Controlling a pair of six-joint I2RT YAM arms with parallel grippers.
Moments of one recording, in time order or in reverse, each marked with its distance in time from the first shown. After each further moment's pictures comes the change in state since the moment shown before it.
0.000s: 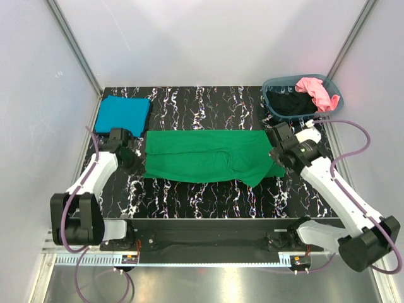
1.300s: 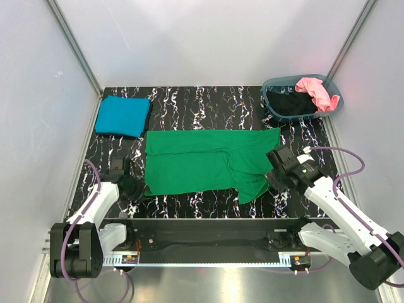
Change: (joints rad) left arm 0.000 -0.247 -0.387 0.095 0.046 -0.160; right arm 0.058 -0.163 -0.249 -0.020 -0.243 0.182
